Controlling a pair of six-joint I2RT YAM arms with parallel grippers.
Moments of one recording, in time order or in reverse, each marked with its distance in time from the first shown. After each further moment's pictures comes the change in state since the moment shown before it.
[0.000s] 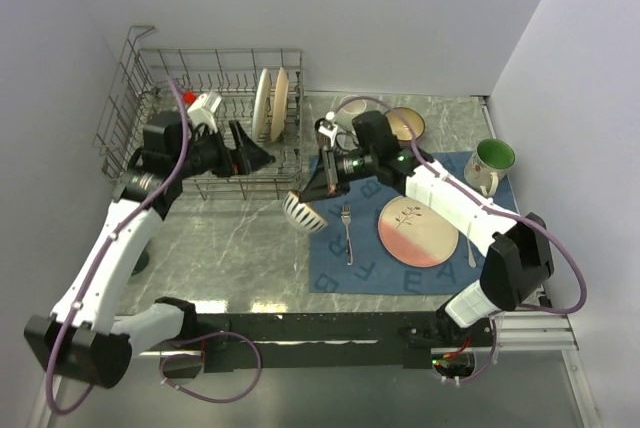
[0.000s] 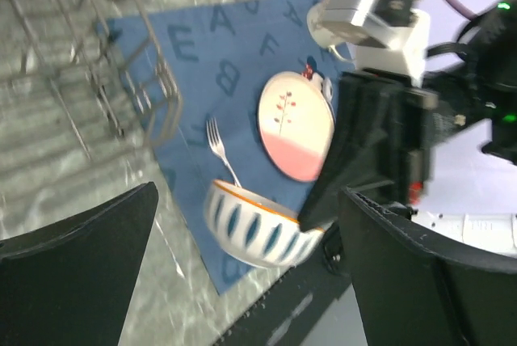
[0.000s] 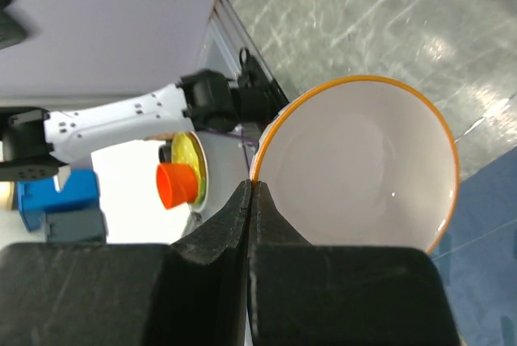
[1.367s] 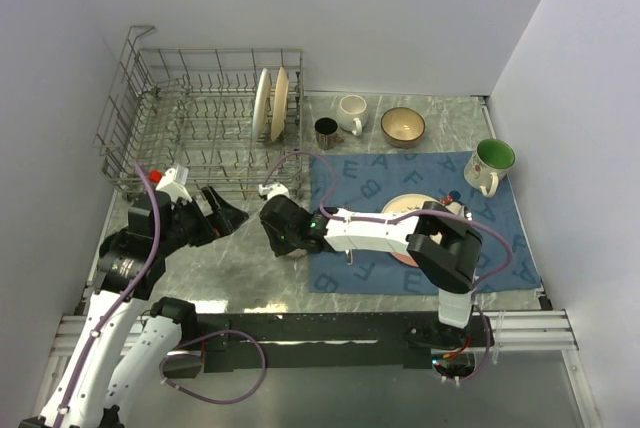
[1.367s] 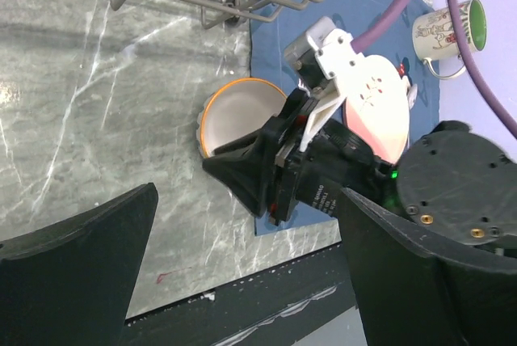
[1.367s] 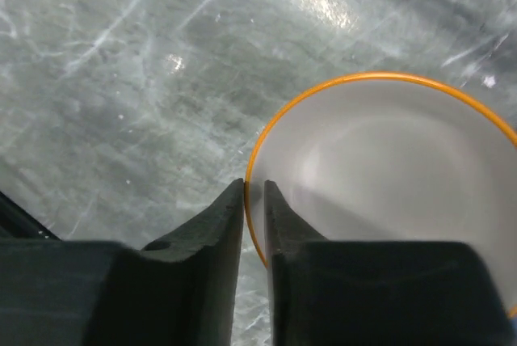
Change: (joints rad) left arm 0.000 -0.541 -0.416 -0.248 -0.312 -0.157; right arm 0.517 0.334 -0.062 0.156 0.980 -0.117
